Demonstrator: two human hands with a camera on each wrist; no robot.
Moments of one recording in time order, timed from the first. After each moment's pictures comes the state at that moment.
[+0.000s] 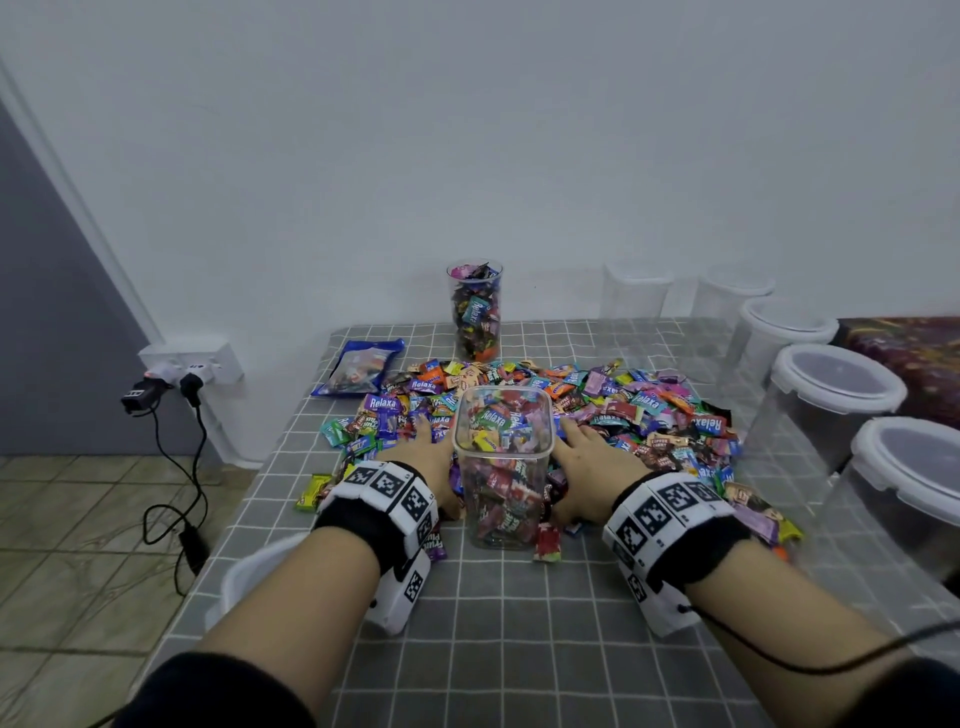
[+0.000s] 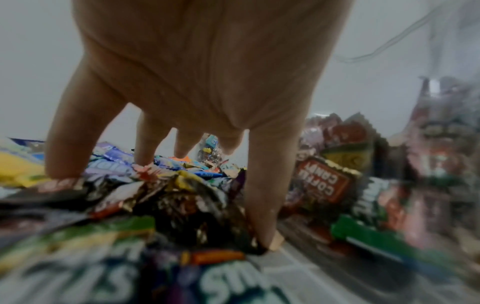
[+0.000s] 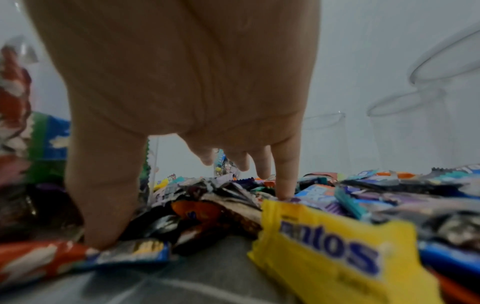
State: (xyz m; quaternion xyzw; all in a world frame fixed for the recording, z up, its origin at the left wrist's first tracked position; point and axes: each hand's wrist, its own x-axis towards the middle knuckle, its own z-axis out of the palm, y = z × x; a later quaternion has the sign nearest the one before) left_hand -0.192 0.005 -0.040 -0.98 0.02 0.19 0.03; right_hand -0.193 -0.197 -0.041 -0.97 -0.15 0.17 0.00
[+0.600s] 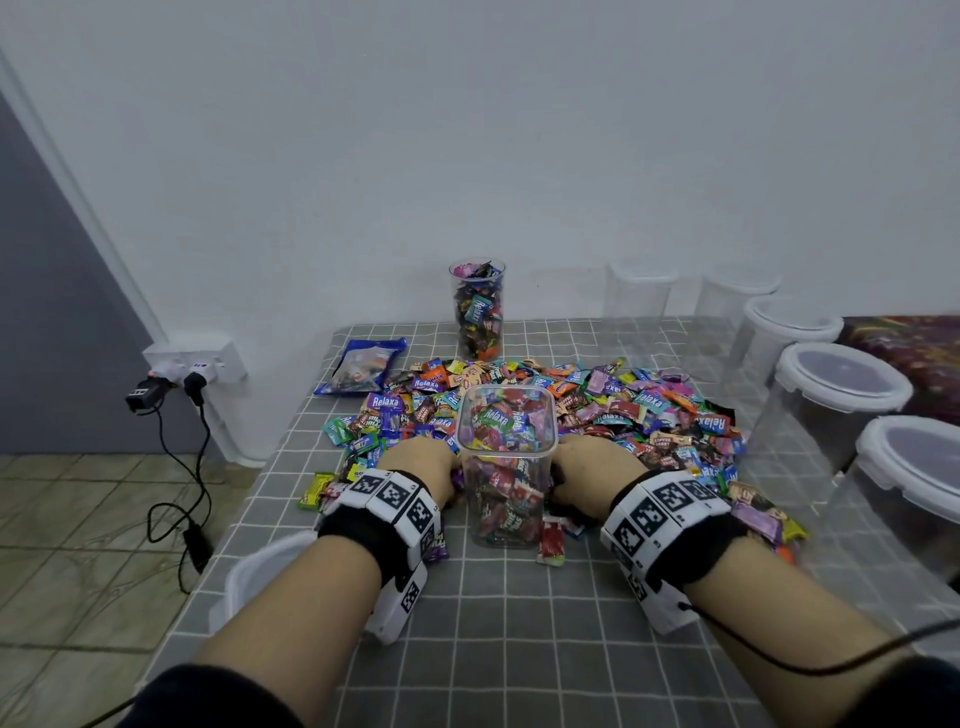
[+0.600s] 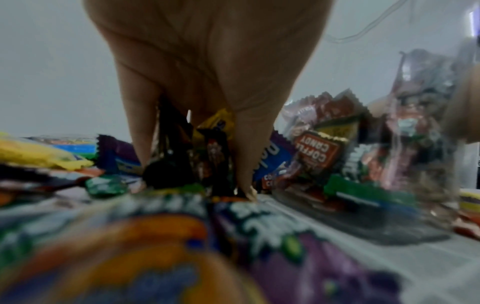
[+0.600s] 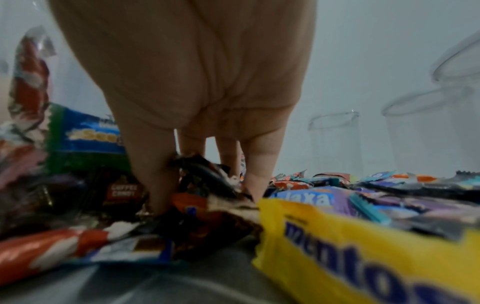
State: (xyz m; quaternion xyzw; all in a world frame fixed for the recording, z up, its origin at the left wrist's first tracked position) left_hand -0.204 -0.004 -0.033 -0.99 0.00 0.13 0.04; right_hand -0.192 -0.190 -0.036 -0.97 -0.21 0.12 0.01
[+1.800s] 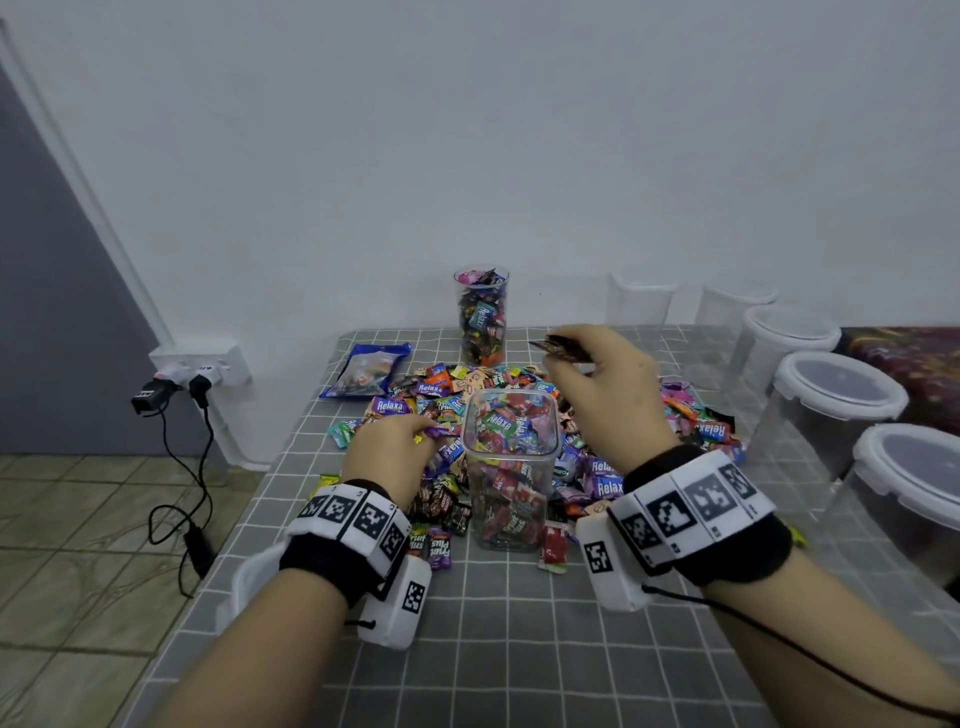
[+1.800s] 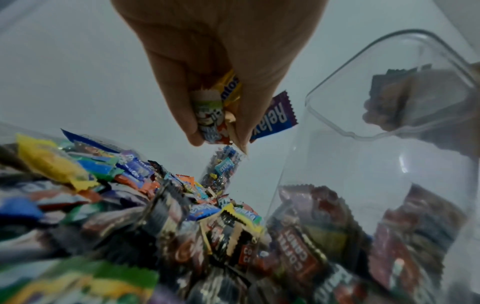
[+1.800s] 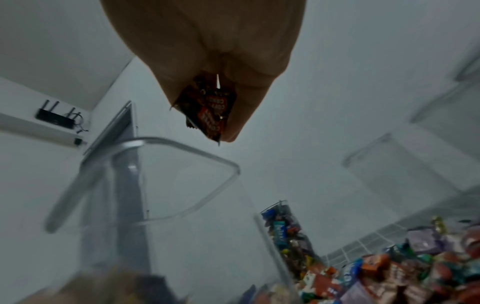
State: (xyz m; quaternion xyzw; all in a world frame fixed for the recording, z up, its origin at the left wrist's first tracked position) left_hand -0.223 0.023 -0.020 -0.96 -0.08 -0.12 -0.24; right_hand -0.222 -0.176 0.039 -0.83 -0.14 -0.25 0.47
